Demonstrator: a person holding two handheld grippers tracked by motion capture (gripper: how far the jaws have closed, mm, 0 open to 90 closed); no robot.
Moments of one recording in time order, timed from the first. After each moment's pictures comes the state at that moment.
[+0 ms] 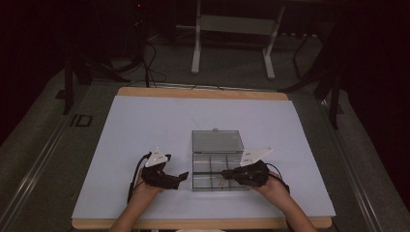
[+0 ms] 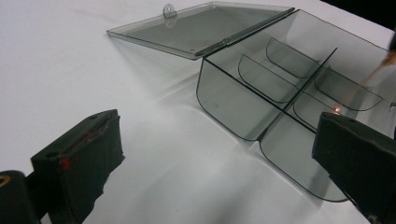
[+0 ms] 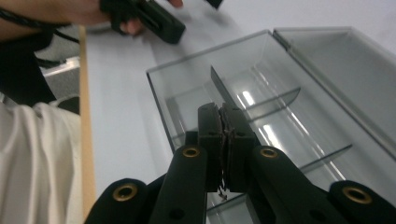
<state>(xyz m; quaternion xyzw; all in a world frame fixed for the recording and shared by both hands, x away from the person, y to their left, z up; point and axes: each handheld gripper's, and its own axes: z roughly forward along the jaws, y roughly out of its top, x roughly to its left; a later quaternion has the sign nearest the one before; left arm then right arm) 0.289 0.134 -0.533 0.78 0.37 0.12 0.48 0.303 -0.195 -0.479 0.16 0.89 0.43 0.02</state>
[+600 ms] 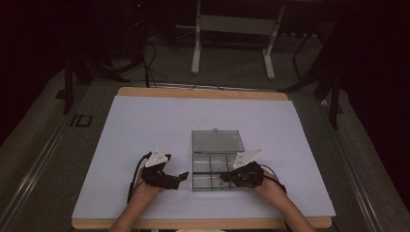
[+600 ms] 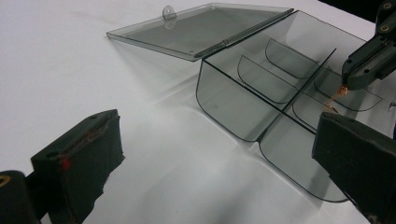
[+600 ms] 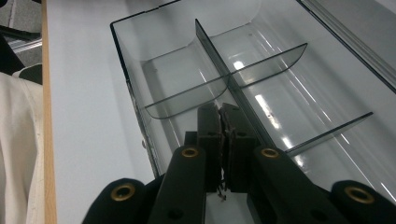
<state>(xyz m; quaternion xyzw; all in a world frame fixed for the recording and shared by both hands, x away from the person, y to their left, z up) 0.288 0.134 -0.532 0.78 0.37 0.13 0.49 0.312 -0.187 -0.505 0.16 0.91 0.38 0.02</state>
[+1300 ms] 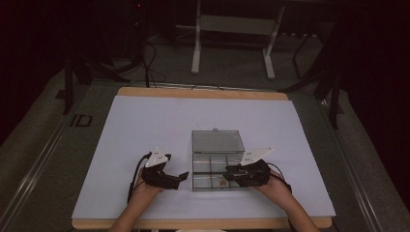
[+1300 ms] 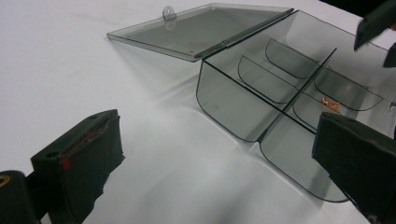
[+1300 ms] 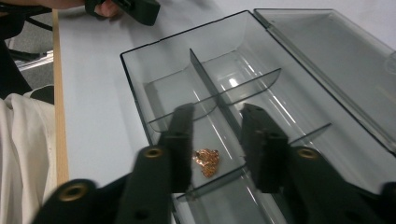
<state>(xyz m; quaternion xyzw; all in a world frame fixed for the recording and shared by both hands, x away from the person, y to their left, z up) 0.288 0.134 -0.532 0.78 0.37 0.13 0.49 0.308 -0.201 -0.485 0.17 0.89 0.41 0.04</state>
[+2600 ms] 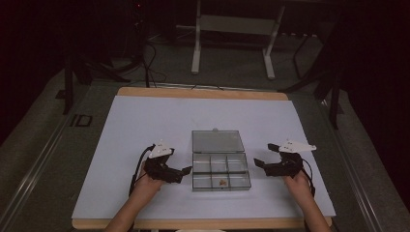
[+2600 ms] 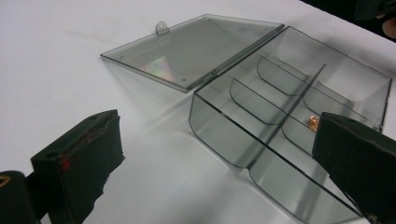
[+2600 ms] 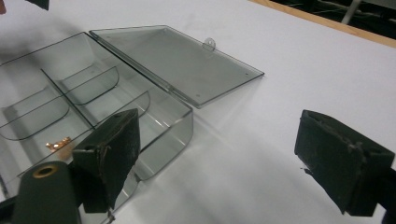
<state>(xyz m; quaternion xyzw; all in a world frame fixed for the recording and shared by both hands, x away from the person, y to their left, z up) 0.303 0.125 -0.508 0.79 0.37 0.11 0.48 0.332 -0.297 -0.488 0.32 0.81 0.45 0.17</state>
